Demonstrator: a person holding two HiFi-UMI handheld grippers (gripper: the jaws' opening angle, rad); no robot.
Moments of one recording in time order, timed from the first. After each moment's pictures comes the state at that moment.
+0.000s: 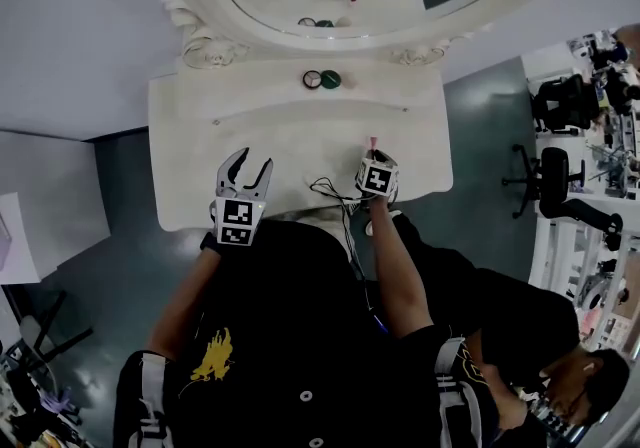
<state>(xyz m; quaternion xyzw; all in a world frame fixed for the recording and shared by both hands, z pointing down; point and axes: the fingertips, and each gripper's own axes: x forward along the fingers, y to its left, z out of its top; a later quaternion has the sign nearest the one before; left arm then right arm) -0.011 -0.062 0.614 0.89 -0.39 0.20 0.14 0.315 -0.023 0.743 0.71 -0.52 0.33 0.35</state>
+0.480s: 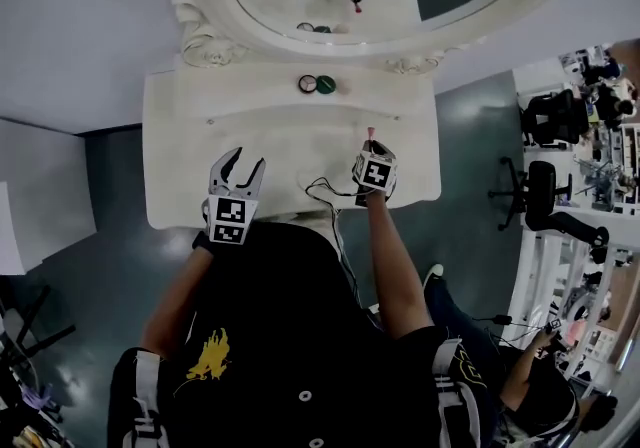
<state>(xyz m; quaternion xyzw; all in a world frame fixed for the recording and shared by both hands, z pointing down) -0.016 -0.063 0.612 0.88 -0.41 0.20 0.14 0.319 -0.064 0.699 0.71 -0.55 0.29 0.33</state>
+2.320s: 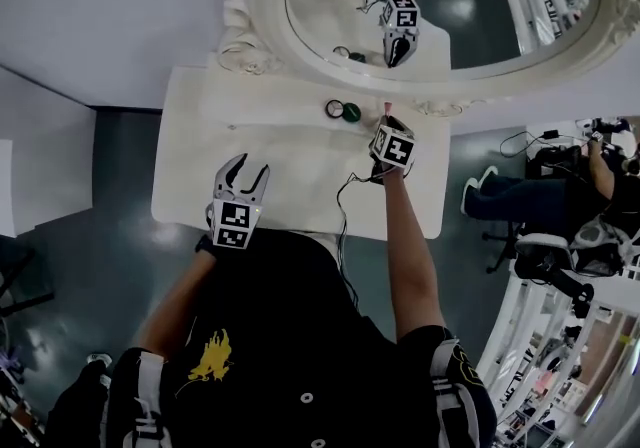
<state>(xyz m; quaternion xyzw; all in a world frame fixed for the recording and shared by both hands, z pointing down) -0.049 -0.088 0.620 0.85 -0.47 0.19 0.17 0.289 -0.227 0.639 0.68 -0.62 0.23 0.32</state>
